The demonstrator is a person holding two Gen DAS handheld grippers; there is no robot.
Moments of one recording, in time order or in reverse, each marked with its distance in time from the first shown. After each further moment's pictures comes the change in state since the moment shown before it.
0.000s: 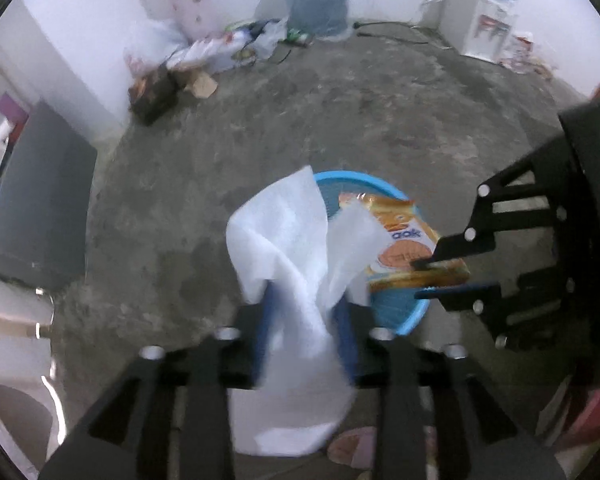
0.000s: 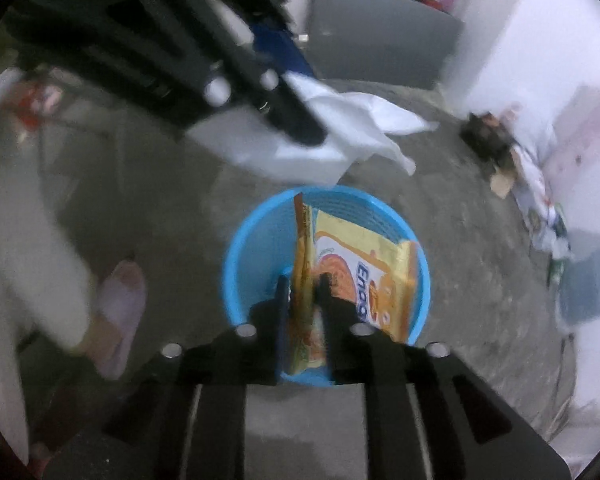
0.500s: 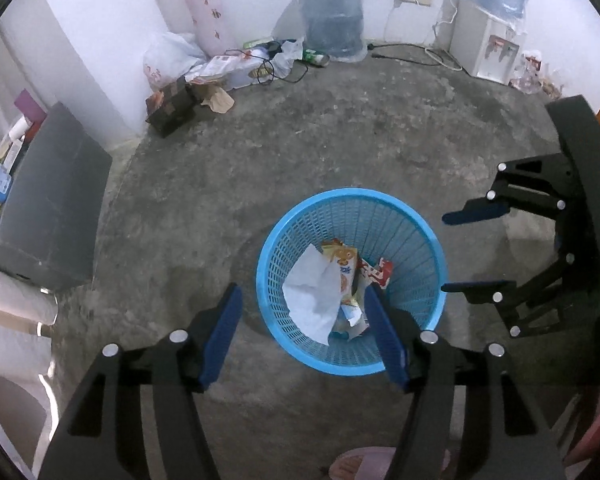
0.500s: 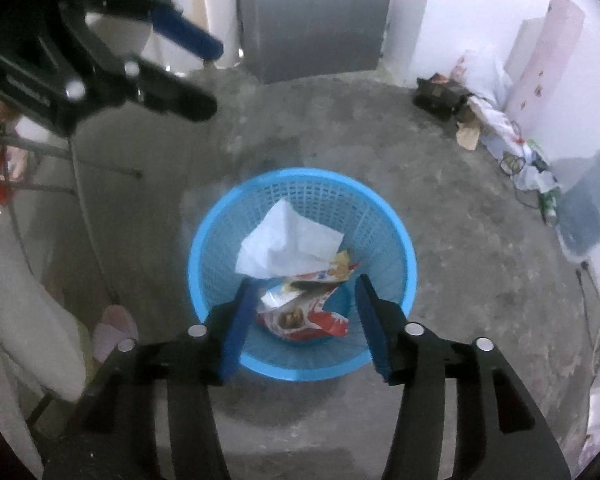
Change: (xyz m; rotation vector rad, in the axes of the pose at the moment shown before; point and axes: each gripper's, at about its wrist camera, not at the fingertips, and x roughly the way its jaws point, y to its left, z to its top) left arm -0.019 0.003 -0.017 -0.033 -0.098 0.022; right arm -0.027 -0.016 -0.023 0.181 -0.091 -0.056
